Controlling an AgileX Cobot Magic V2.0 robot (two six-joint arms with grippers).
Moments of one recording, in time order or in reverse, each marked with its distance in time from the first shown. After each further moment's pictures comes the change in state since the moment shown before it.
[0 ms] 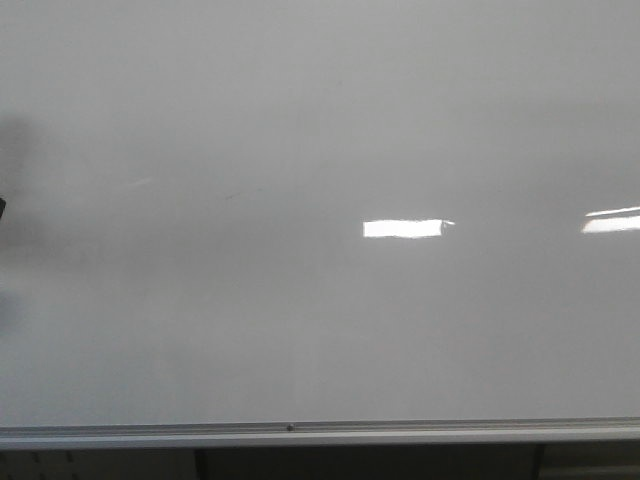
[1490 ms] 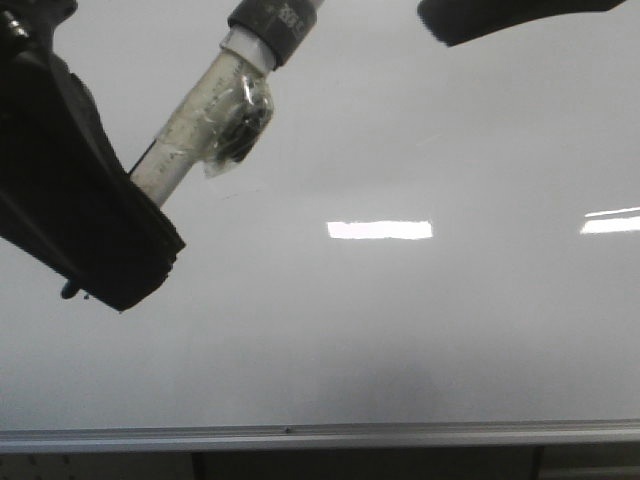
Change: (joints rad) left arm -0.479 -0.293 -0.171 -0.794 1.133 1.016; right arm 0.209 0.857 -0.535 1.048 0.833 -0.870
